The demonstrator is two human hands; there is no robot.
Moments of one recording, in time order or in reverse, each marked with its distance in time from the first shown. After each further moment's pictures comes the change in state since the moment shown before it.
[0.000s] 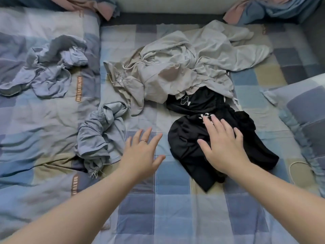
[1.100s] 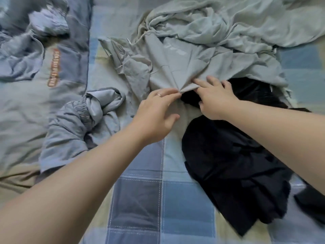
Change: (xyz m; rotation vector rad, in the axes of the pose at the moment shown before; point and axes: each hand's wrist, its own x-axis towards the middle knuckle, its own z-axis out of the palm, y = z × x) left_hand 0.171 -0.038 0.023 -0.465 0.228 0.156; right_hand 0.254 -0.033 0.091 -0.147 -0.110 -0.257
